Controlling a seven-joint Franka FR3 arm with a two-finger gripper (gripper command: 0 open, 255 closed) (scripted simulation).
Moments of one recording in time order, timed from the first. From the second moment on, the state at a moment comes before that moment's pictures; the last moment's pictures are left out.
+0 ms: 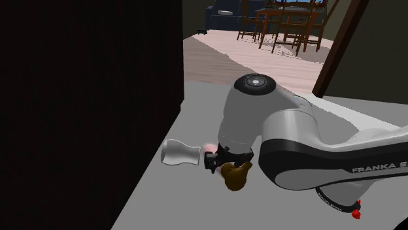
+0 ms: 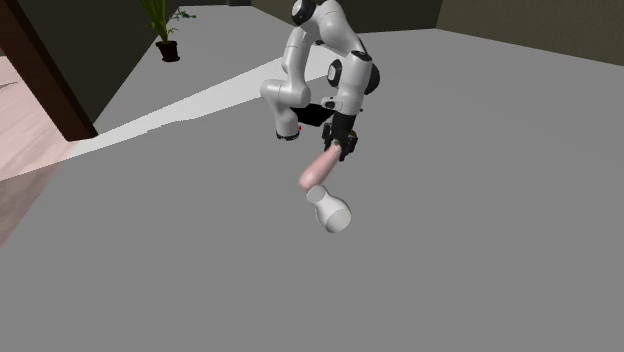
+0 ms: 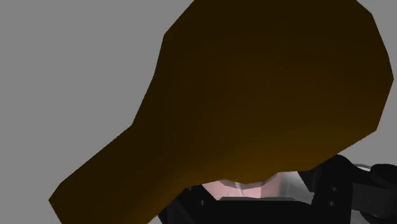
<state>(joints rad) -0.16 -0.68 1.05 -2.53 0.39 2.15 1.14</state>
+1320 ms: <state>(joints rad) -0.12 -0.76 0.89 -2.36 0.34 1.88 1.11</state>
